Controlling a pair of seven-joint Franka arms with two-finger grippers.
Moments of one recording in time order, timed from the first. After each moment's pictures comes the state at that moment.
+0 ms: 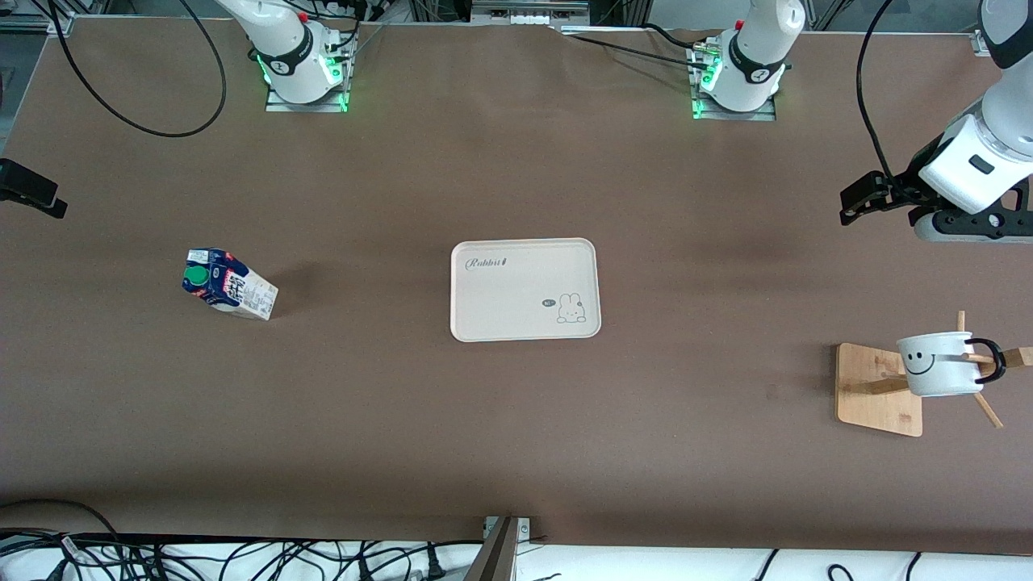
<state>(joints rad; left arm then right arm) 0.00 0.00 -0.05 -1.71 0.00 1.68 -0.05 -0.01 0.12 -0.11 -1.40 -0.04 1.52 -0.06</state>
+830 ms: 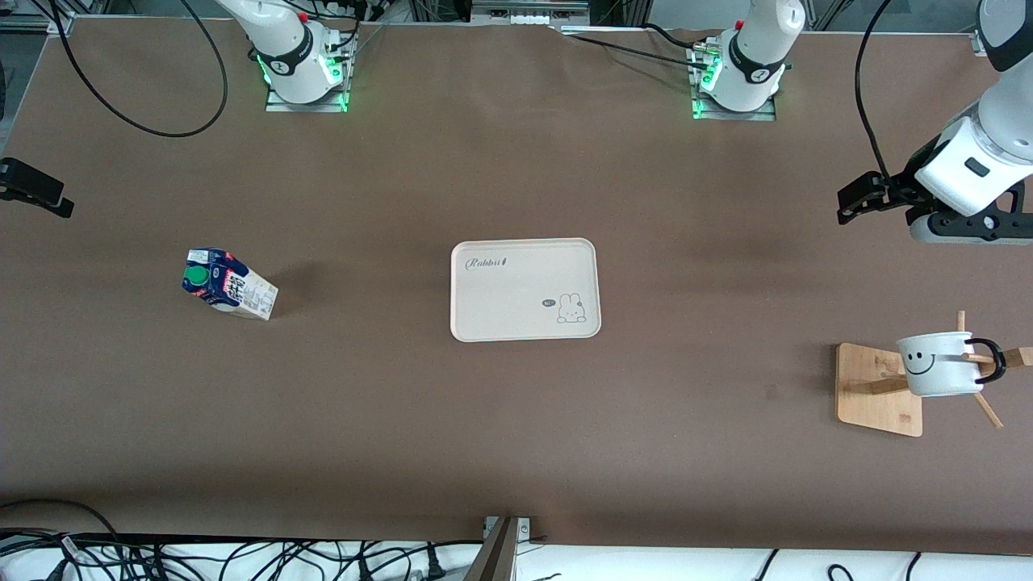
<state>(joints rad) -0.01 0.02 -0.05 -1.68 0.00 1.66 -0.05 -0.01 0.12 -0.10 -1.40 -0.02 1.51 -0.07</state>
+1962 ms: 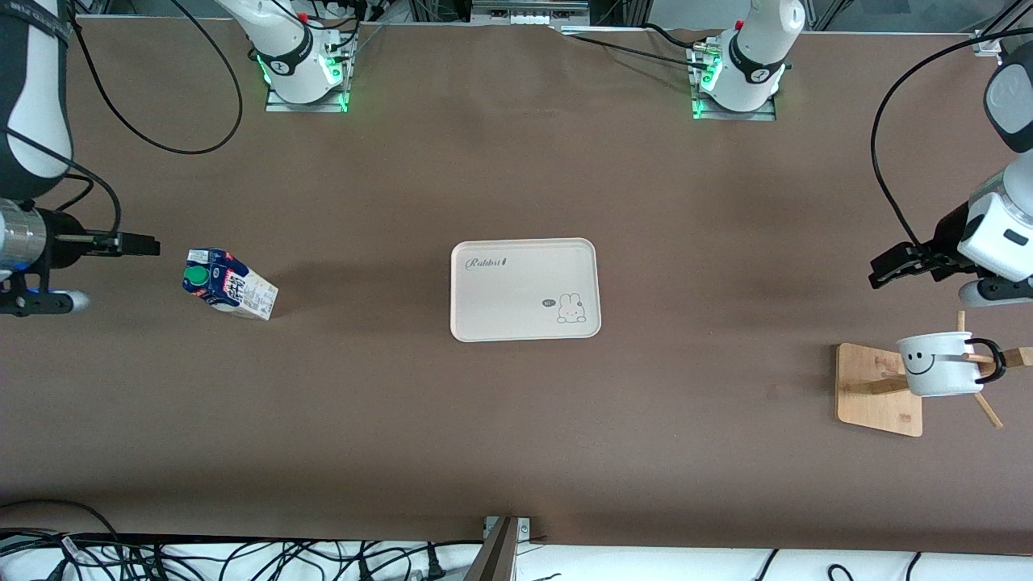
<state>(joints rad) 0.12 0.04 -0.04 -1.88 0.00 2.08 -0.11 -0.01 0.37 -0.09 -1.43 -0.01 1.47 -0.10</state>
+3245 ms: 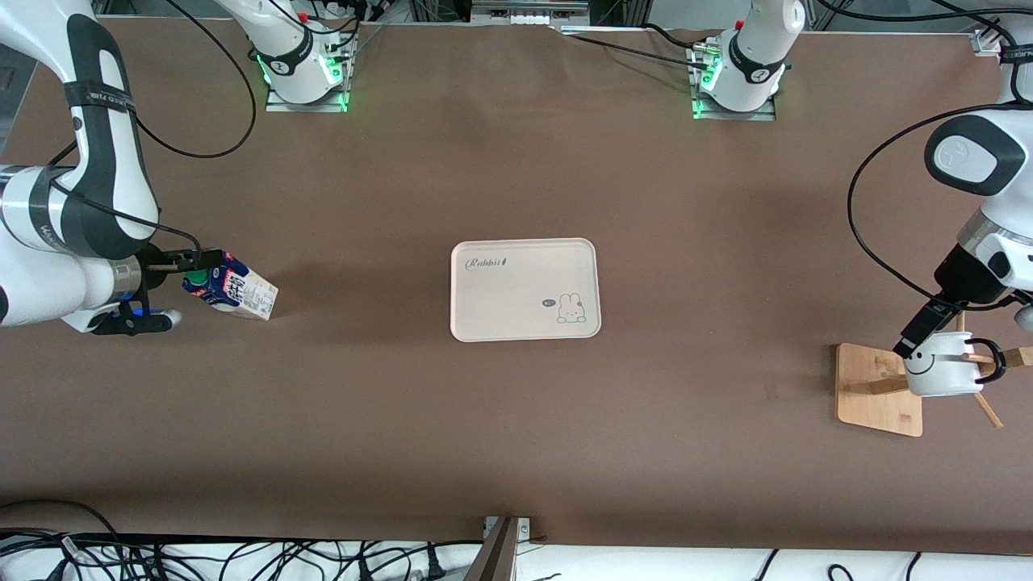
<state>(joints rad) 0.20 0.18 -0.05 -2.03 -0.36 2.70 -0.17 0.02 0.47 -0.07 -1.52 0.02 1.50 -0.11</state>
